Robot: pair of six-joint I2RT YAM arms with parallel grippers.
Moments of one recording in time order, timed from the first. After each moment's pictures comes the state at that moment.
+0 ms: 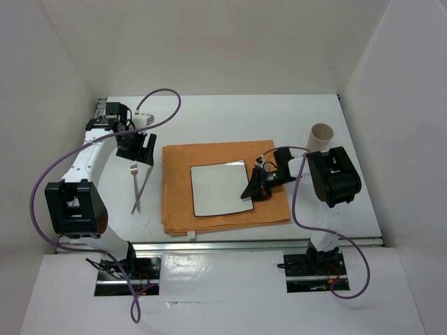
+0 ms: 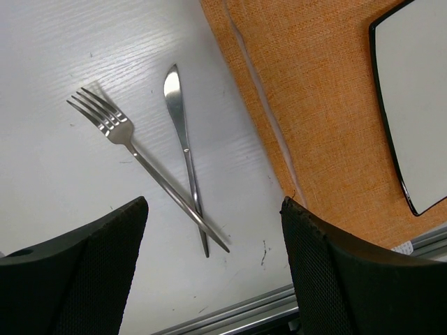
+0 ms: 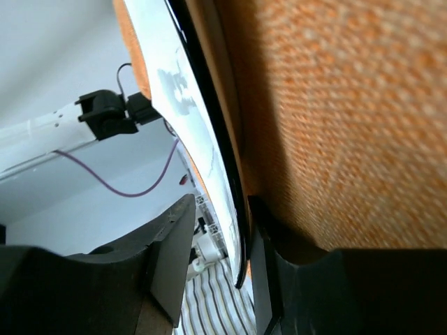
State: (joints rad) left arm 0.06 1.60 1.39 -0.95 0.26 0.29; right arm 0.21 1.95 0.86 -0.22 -1.11 0.40
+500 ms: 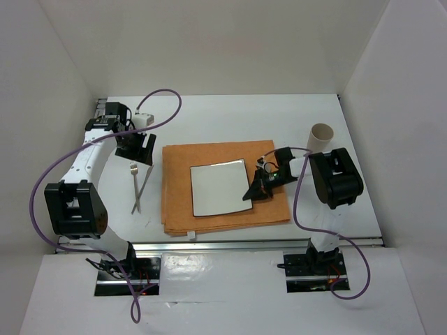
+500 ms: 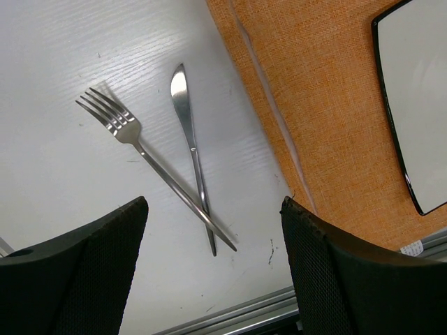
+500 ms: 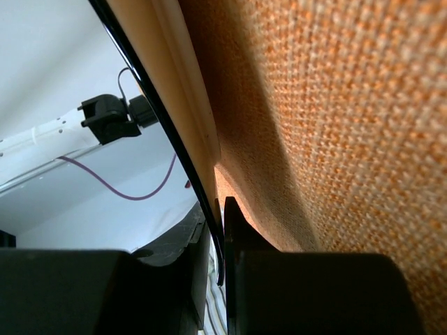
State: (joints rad) left arm 0.06 1.59 1.39 -0.95 0.24 0.31; right arm 0.21 1.92 0.86 -0.29 -1.08 0.41
